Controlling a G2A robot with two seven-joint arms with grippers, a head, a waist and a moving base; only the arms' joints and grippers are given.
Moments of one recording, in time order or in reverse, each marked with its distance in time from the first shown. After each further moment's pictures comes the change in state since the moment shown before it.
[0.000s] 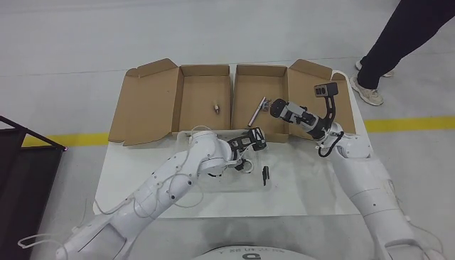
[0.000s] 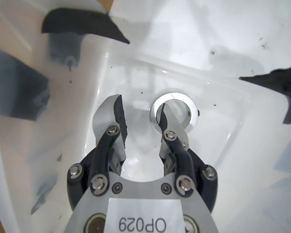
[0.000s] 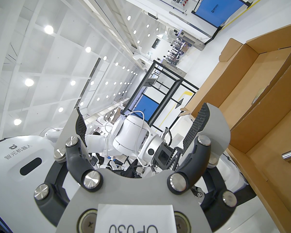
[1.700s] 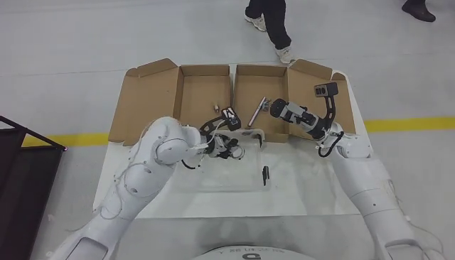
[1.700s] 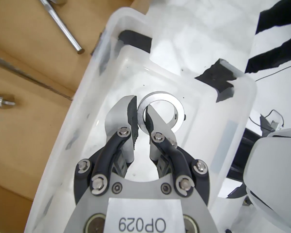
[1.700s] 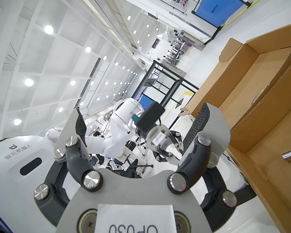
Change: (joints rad) left arm 0.136 0.097 -0.362 -0.178 -0.402 -0.104 -0.082; right arm 0.000 0.000 0.000 0.000 0.000 0.000 0.000
